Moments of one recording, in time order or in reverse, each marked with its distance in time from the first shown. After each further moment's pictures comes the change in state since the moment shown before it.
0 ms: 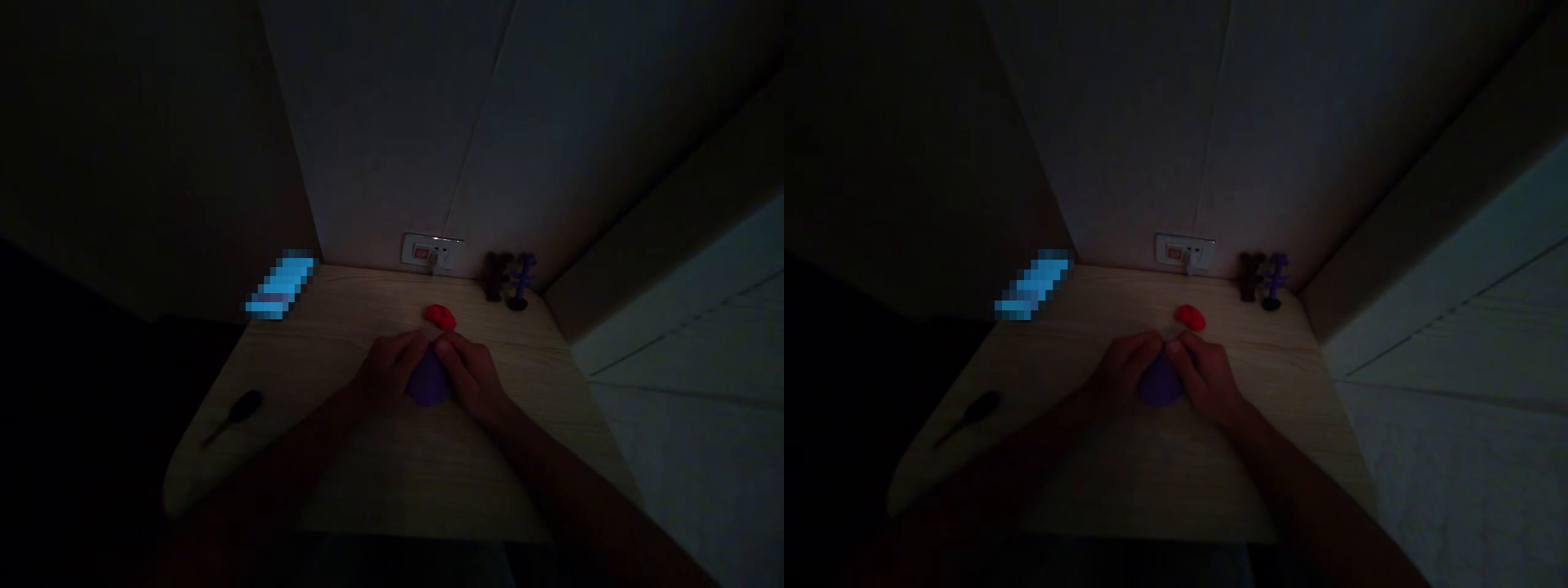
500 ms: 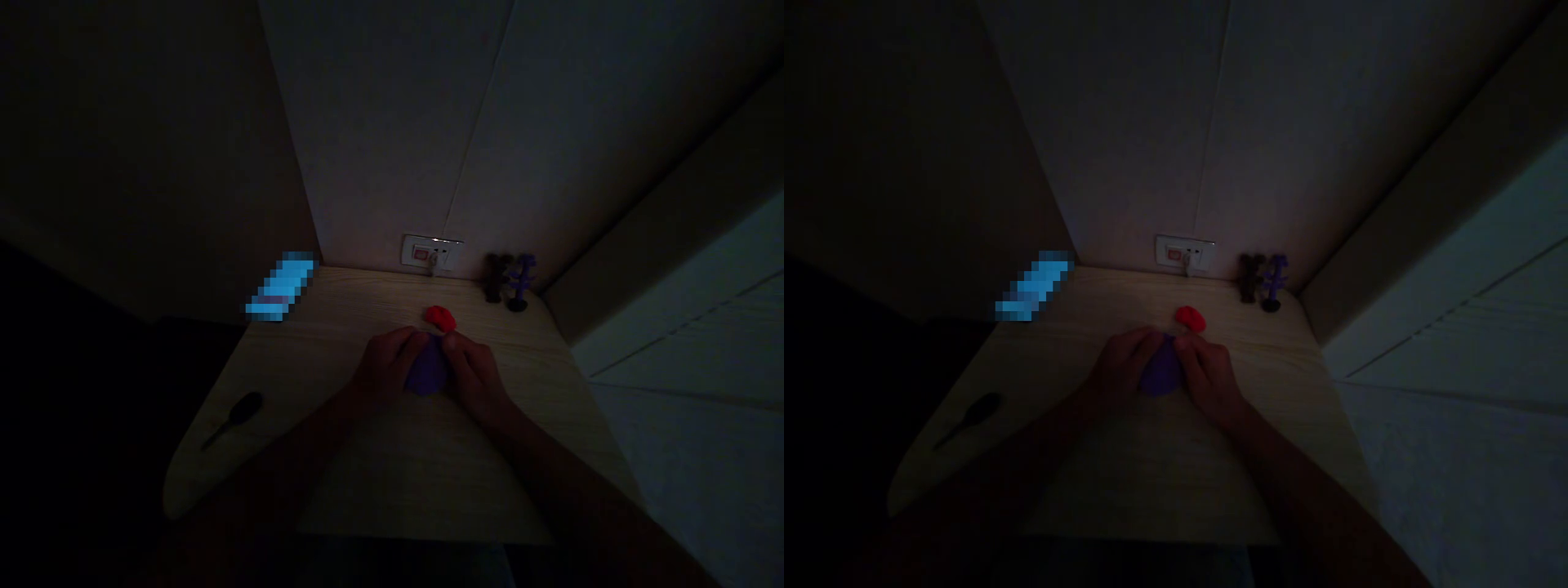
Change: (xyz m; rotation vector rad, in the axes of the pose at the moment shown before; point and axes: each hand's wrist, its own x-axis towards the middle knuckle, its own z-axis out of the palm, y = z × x) left_hand 0.003 0.002 0.002 0.040 0.088 -0.054; right_hand 0.000 0.002 0.002 0.034 0.072 0.036
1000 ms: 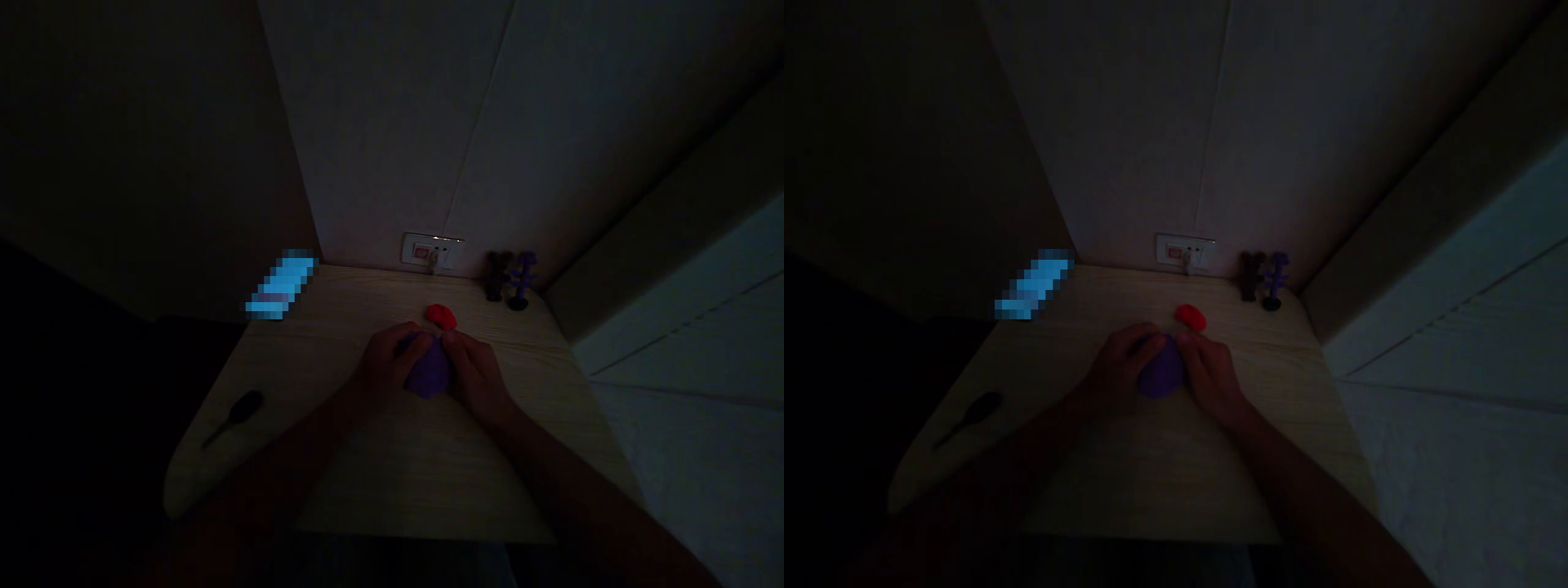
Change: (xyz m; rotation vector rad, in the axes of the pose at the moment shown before) left_hand 0.001 0.002 -0.002 -0.076 -0.012 0.010; right_hand -0.002 0.000 0.001 0.069 -0.001 0.069
